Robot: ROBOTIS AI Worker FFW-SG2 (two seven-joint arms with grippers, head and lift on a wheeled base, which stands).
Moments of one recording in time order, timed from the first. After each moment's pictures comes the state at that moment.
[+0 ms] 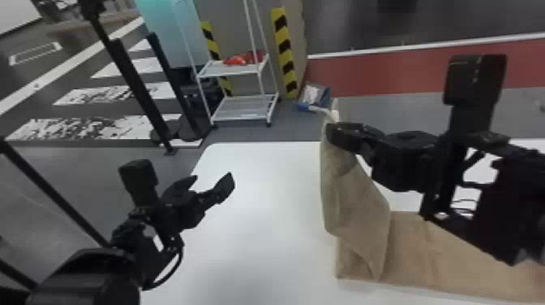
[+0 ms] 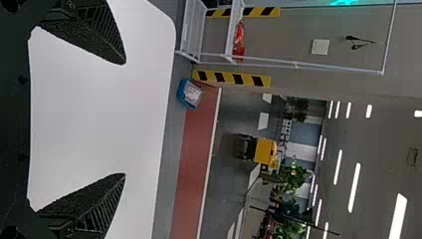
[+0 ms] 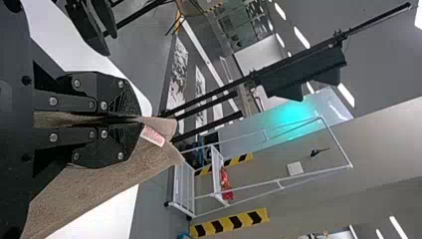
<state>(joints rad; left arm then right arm) 0.29 0.31 0.33 -2.06 0.51 0.56 -0.10 -0.13 0.00 0.30 -2.21 -0.55 1.00 0.08</state>
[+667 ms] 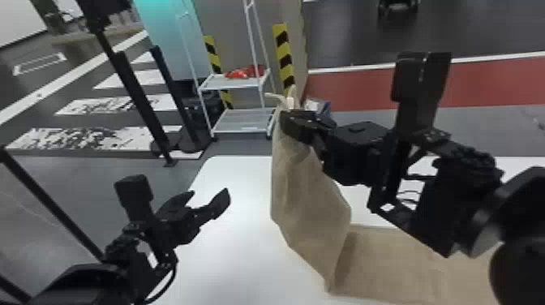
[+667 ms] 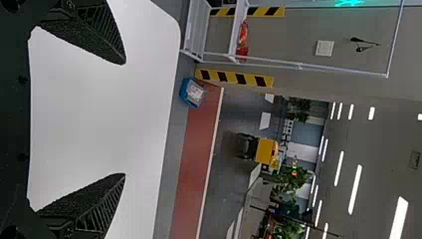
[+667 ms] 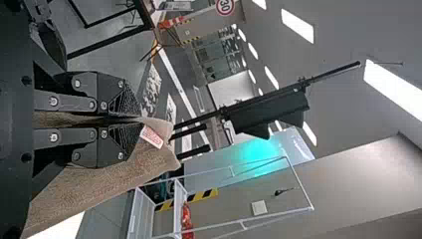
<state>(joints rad) 0.29 0.31 0.34 -2.03 0.52 0.56 -0.12 -0.23 0.00 0.45 -2.10 -0.57 0.79 0.08</state>
